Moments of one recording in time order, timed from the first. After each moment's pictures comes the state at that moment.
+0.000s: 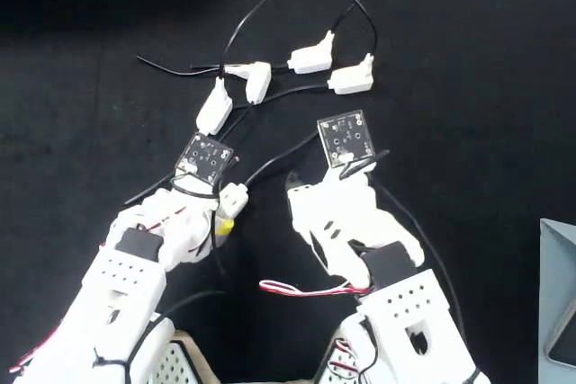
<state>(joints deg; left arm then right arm) 11.3 -50.9 75.9 39.7 -13.3 -22.1 -65.6 71.1 45.1 -5.8</state>
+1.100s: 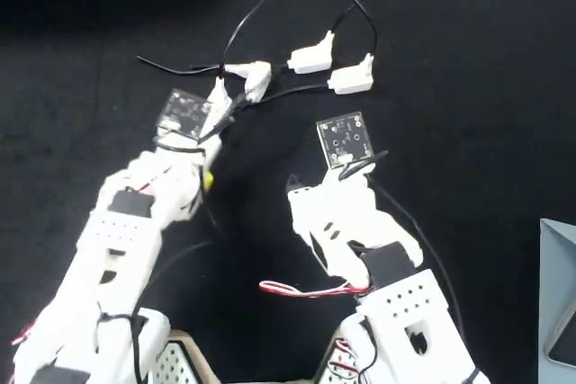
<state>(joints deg) 3.7 -39.5 61.7 34.8 -13.3 -22.1 -65.6 72.0 45.1 -5.8</state>
